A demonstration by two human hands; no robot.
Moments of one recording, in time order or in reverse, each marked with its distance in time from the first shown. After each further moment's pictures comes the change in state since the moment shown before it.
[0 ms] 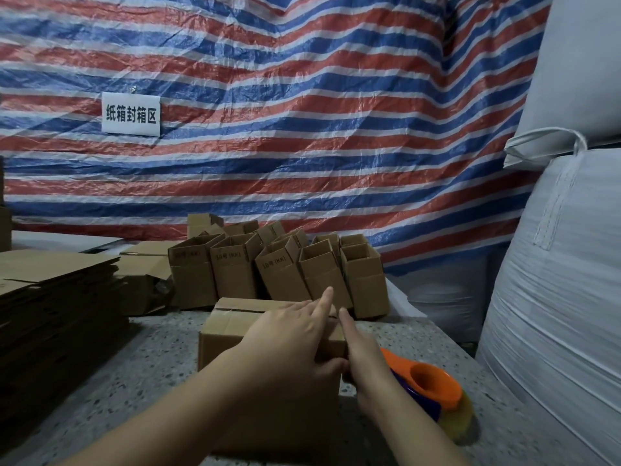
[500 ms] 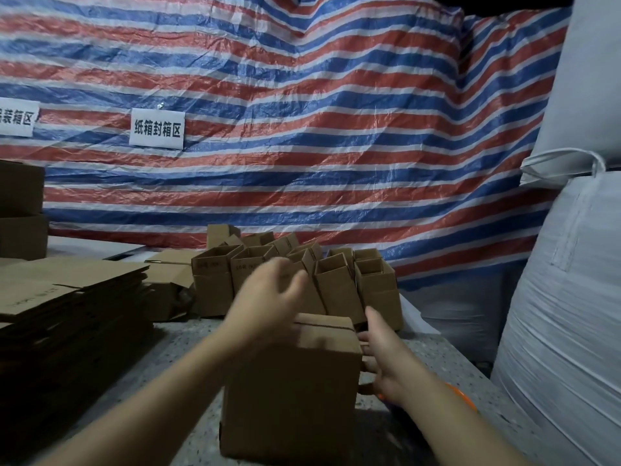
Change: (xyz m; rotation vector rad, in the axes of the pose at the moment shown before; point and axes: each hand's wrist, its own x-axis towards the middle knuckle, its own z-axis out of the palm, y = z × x) left_hand -0.002 -0.038 -0.048 -0.646 0.375 -0.510; right_hand 0.013 -0.026 -0.005 -0.041 -0.080 0.201
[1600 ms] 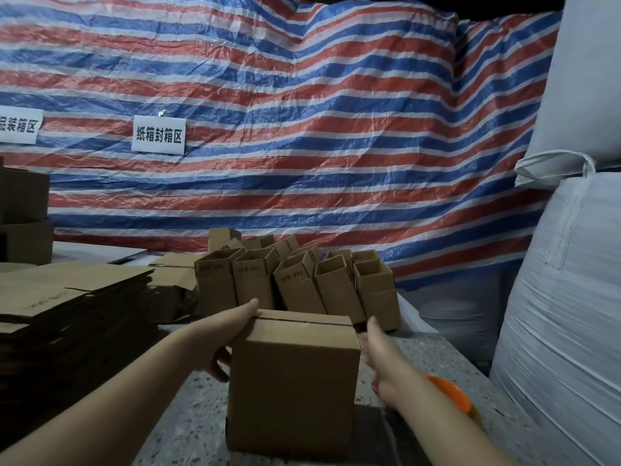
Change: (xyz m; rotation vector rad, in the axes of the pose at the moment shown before) left_hand 0.001 -0.067 -0.031 -0.278 -0.517 -0.819; right_hand -0.002 0.013 0.001 0.068 0.062 -0.006
